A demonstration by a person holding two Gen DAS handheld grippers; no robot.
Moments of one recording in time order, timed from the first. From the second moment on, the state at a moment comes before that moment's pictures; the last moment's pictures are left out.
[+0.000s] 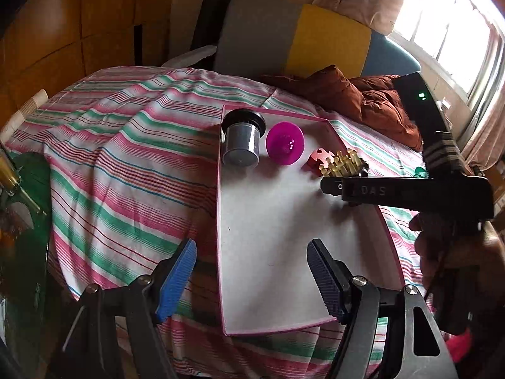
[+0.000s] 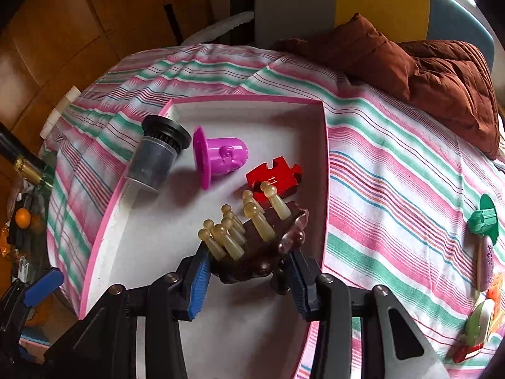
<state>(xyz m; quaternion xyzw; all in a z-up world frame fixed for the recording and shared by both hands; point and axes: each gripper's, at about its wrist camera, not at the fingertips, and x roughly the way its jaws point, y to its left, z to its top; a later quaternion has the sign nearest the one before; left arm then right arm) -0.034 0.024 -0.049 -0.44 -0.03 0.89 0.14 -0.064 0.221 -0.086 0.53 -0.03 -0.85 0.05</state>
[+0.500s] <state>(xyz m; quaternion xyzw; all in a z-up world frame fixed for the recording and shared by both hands) -0.032 0.022 -0.047 -0.44 -0.03 0.89 0.13 -0.049 0.233 -0.069 0.49 -0.04 -0.87 0.04</state>
